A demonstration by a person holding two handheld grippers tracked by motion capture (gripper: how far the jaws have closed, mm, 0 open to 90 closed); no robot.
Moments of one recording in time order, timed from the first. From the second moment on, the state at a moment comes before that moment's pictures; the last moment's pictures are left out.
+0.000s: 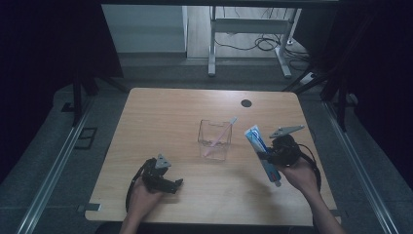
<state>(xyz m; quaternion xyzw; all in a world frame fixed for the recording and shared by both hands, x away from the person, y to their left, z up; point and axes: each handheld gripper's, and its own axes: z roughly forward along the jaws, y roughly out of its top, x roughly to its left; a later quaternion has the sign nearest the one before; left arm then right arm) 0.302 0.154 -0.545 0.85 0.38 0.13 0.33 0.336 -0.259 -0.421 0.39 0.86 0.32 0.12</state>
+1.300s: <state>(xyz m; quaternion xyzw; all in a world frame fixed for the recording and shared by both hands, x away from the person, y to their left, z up) 0.302 0.154 -0.545 0.85 0.38 0.13 0.33 0.344 -0.232 -0.397 0.35 0.82 0.42 0.17</state>
